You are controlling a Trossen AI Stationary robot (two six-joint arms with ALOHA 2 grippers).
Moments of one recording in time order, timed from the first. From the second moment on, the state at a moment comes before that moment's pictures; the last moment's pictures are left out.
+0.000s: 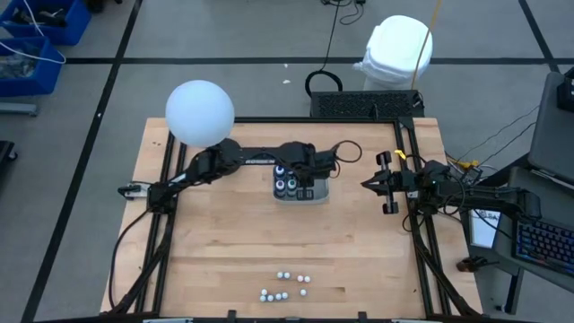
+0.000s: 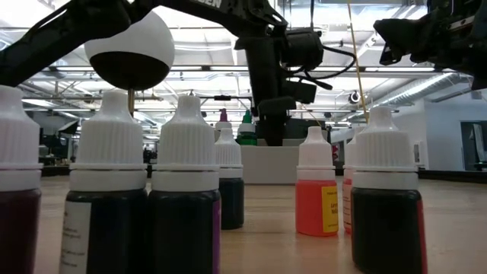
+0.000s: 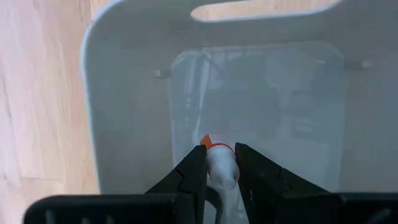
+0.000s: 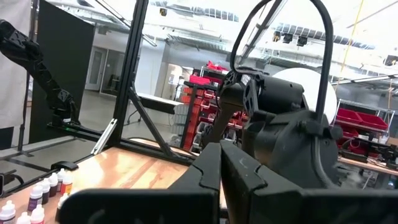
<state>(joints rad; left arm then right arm) 0.14 2.41 2.20 -1.11 -0.13 0.17 -0.27 0.37 0.02 0.66 -0.42 -0.12</state>
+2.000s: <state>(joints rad) 0.18 2.44 2.20 -1.14 -0.16 0.11 -0.27 0.37 0.02 0.66 -0.42 -0.12</state>
